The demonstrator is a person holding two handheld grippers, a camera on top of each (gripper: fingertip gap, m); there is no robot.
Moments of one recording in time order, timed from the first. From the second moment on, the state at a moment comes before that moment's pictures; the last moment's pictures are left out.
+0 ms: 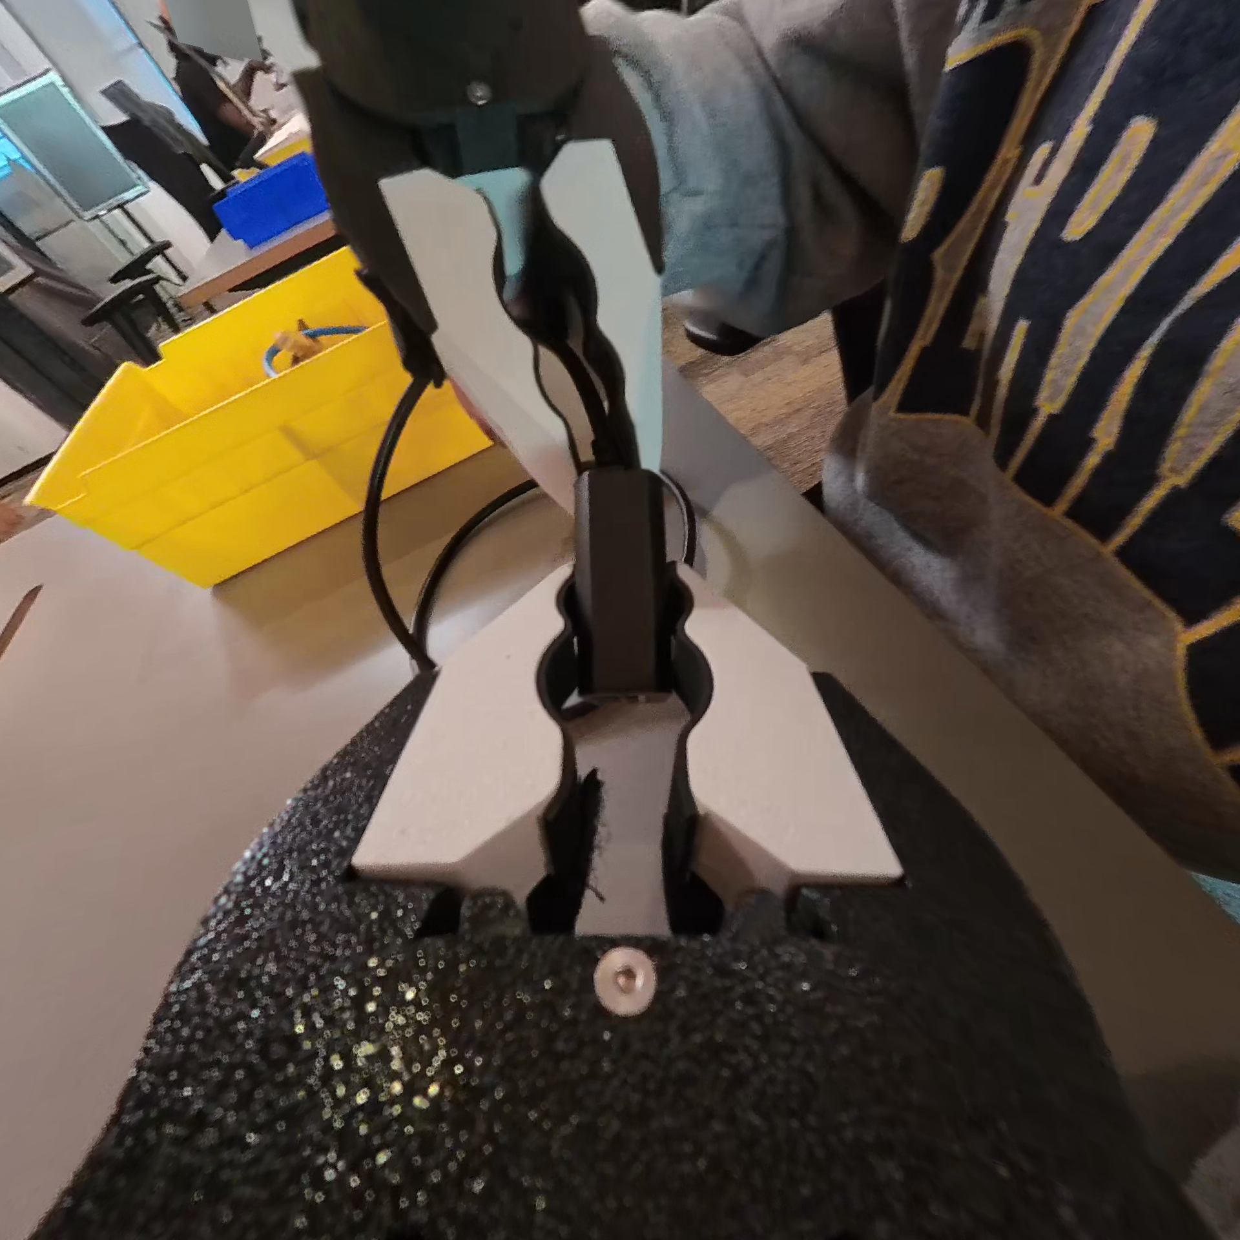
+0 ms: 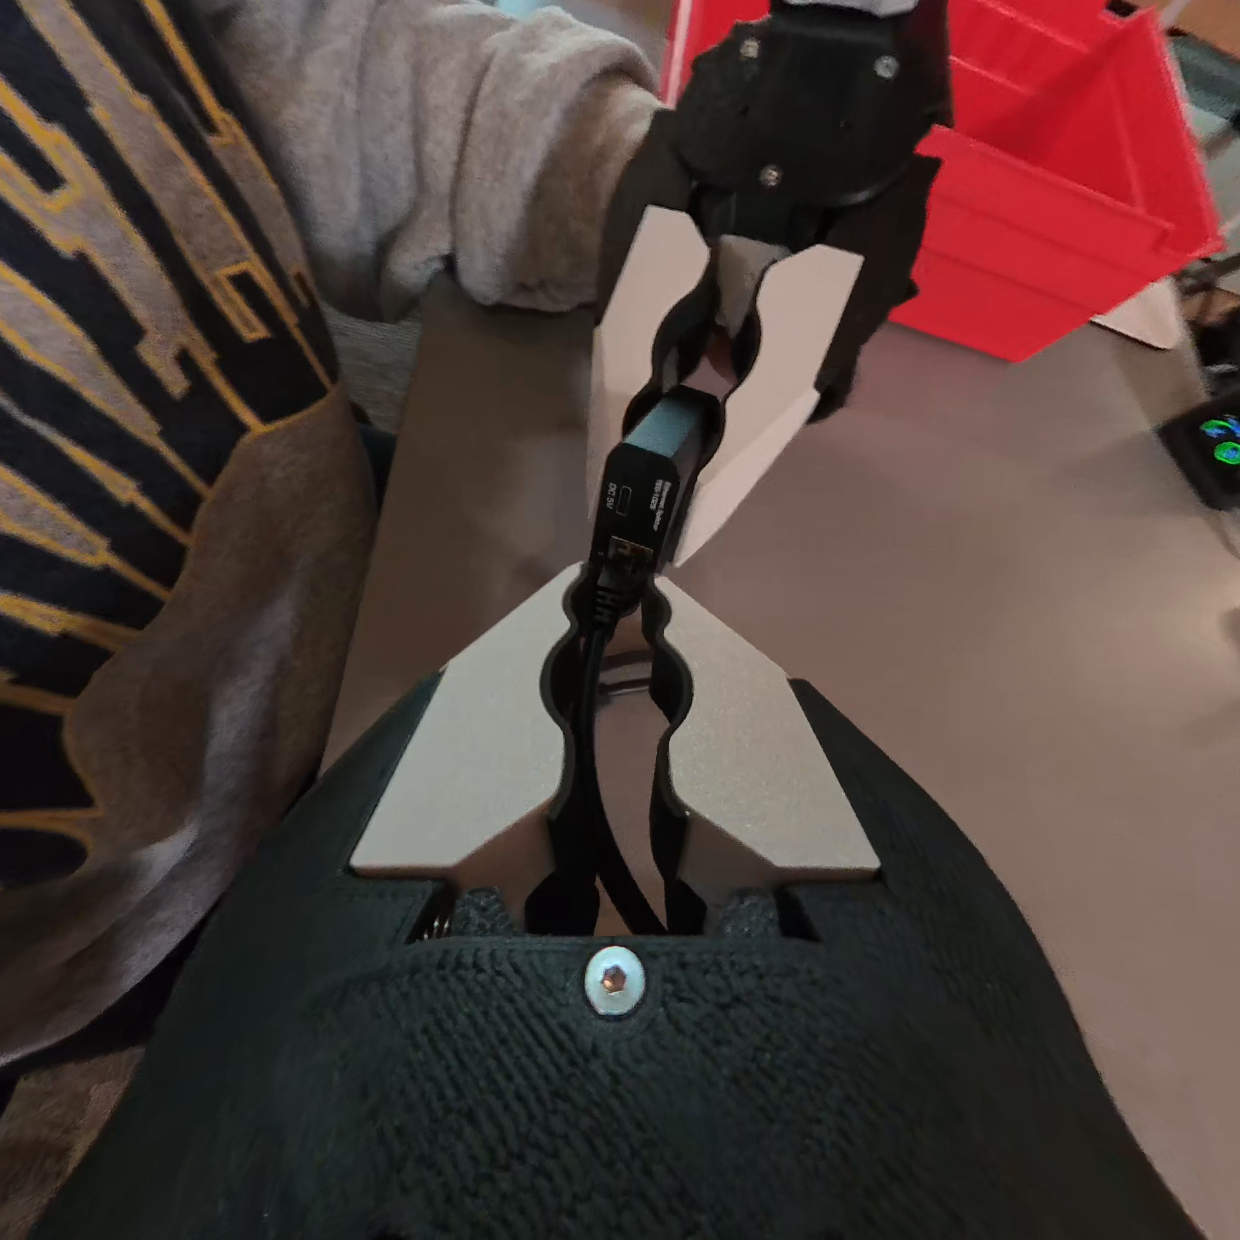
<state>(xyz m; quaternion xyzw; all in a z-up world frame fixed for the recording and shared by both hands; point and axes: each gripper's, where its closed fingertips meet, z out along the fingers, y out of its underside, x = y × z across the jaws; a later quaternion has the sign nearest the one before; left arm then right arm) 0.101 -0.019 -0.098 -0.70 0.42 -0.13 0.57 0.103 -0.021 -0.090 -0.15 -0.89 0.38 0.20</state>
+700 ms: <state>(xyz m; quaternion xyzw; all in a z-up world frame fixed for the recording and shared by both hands) 0.117 -0.027 -0.088 -0.68 0.41 -0.20 0.57 0.118 -0.029 -0.075 -0.10 -0.88 0.45 0.14</state>
